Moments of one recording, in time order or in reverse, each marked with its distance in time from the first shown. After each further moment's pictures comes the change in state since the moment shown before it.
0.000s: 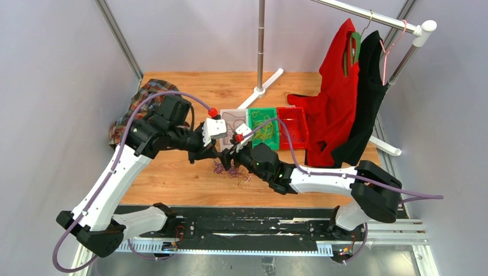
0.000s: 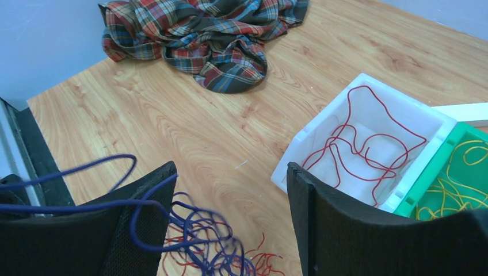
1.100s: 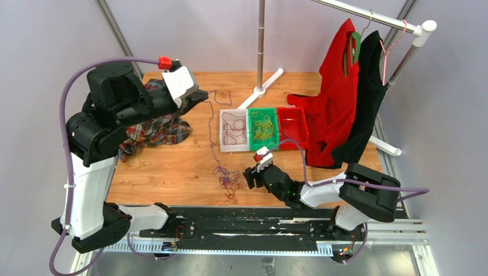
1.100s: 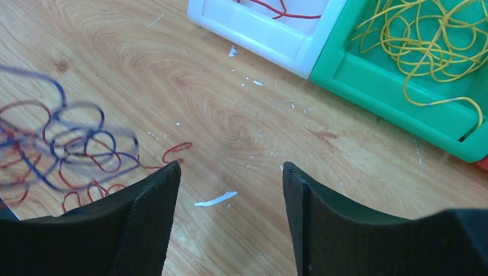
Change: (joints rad) left arm 0.000 0.117 0.695 0.063 -0.150 -0.077; right arm 0.001 0.024 -0.398 0.153 0.158 0.134
